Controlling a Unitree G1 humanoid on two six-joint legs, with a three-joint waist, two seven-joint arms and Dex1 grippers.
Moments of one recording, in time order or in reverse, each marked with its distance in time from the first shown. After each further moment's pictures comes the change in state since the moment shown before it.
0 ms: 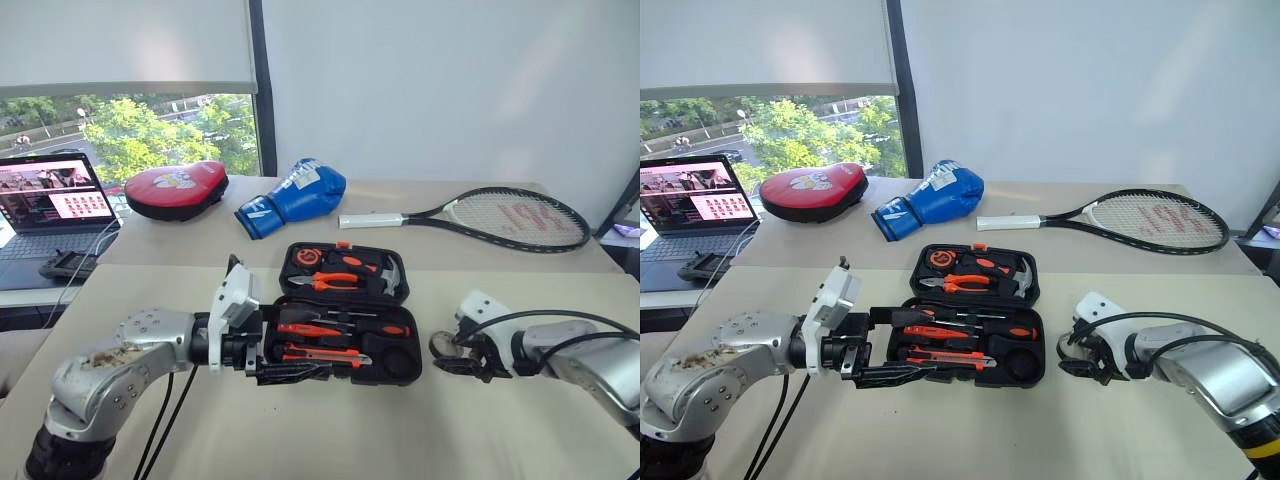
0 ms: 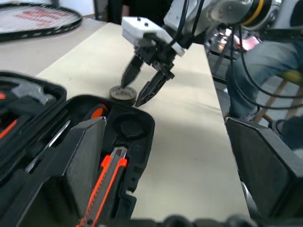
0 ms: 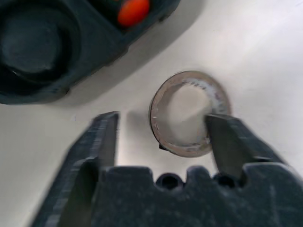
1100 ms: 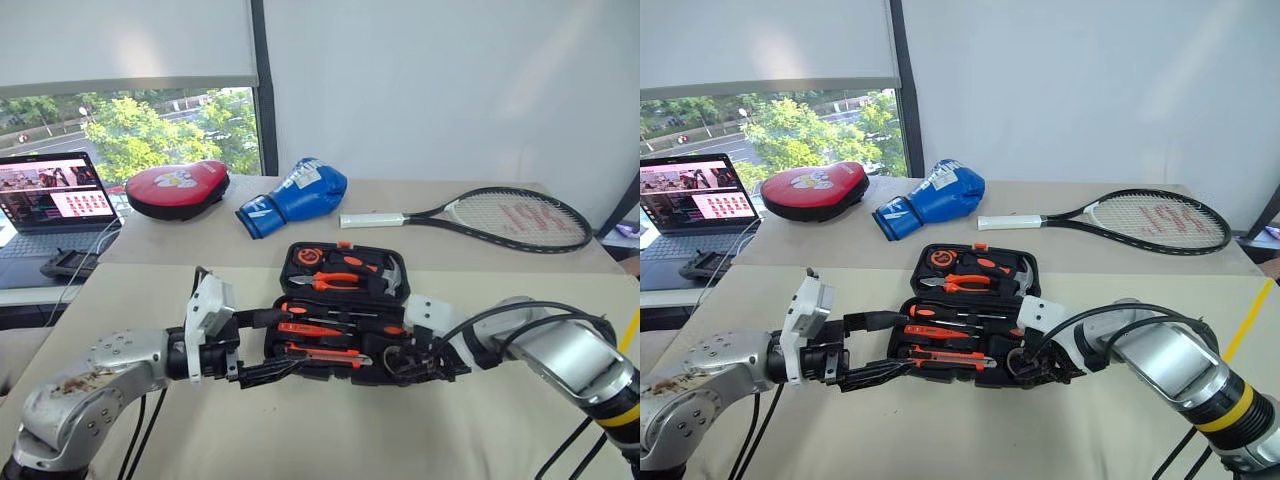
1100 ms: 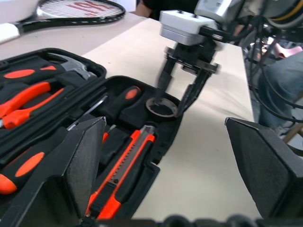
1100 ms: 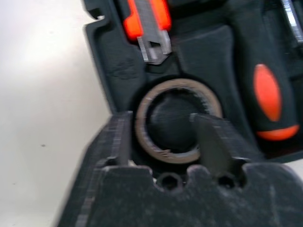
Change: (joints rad) left arm 0.125 0.076 0.092 -0.008 -0.044 -0.062 0.046; right arm -0.237 0.095 0.159 -0.157 -0.090 0.100 0.288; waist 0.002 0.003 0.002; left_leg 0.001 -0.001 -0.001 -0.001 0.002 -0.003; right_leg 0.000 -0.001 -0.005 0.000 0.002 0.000
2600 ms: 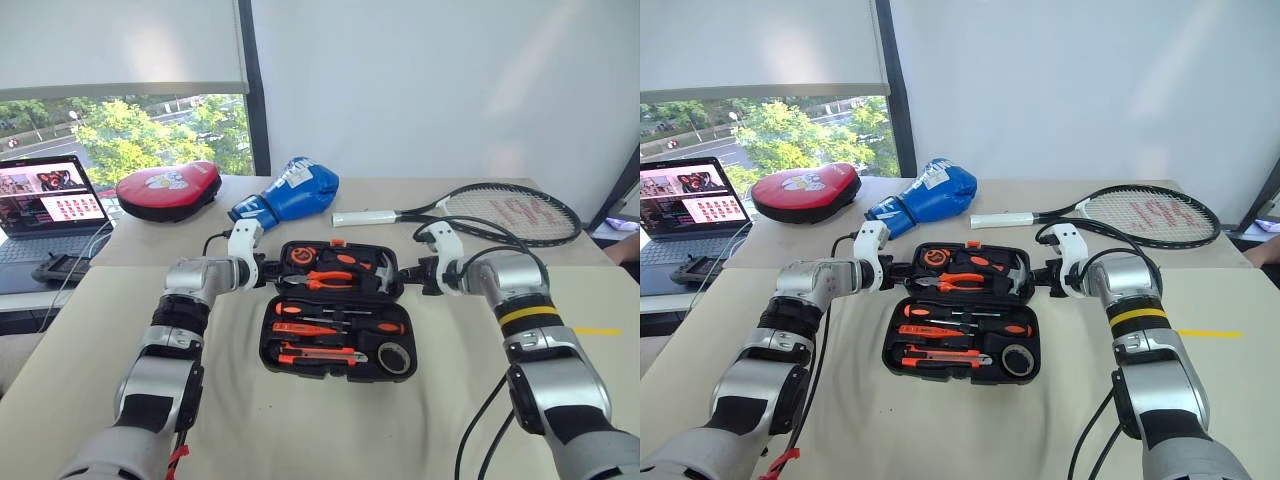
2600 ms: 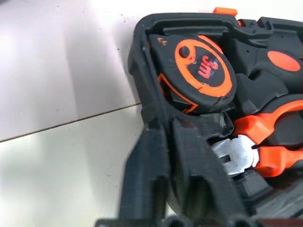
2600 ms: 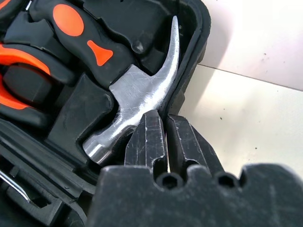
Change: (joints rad) left arm -0.821 -0.416 -0.125 1.291 0.508 0.026 0.396; right arm -0.377 0.482 -0.368 1.067 -0.161 -0.177 -0.267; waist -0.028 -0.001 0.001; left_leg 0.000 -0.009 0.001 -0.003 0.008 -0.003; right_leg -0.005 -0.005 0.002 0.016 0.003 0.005
